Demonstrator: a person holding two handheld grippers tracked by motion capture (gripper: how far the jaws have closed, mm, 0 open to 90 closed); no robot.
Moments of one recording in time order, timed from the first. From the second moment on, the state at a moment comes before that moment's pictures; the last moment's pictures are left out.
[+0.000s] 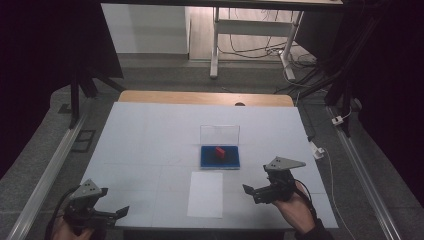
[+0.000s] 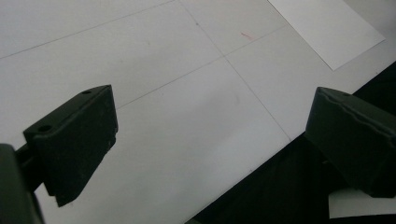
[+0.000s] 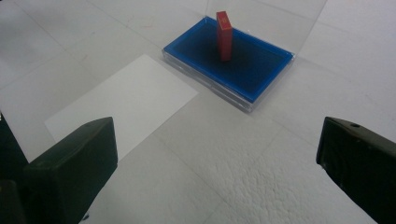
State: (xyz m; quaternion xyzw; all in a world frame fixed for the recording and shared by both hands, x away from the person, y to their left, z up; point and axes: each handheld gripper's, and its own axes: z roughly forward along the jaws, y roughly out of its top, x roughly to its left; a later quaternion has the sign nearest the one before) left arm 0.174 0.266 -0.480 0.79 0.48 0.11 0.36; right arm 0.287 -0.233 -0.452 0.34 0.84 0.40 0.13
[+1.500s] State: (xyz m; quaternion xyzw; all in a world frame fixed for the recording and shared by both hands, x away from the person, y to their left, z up) left arm 0.175 0.268 -0.480 0.79 0.48 0.10 0.36; right arm 0.367 -0.167 -0.468 0.34 0.86 0.36 0.11
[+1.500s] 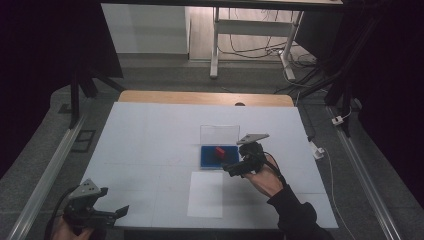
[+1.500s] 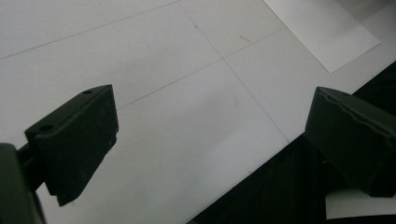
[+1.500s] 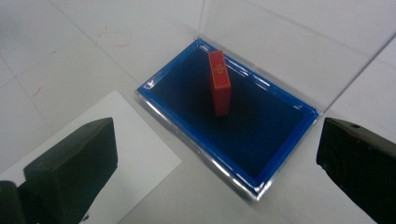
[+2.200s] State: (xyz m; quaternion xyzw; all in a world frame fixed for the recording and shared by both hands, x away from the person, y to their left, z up) left arm 0.175 0.268 -0.480 0.79 0.48 0.10 0.37; right arm 0.399 -0.133 -0.491 0.32 0.88 0.32 0.13
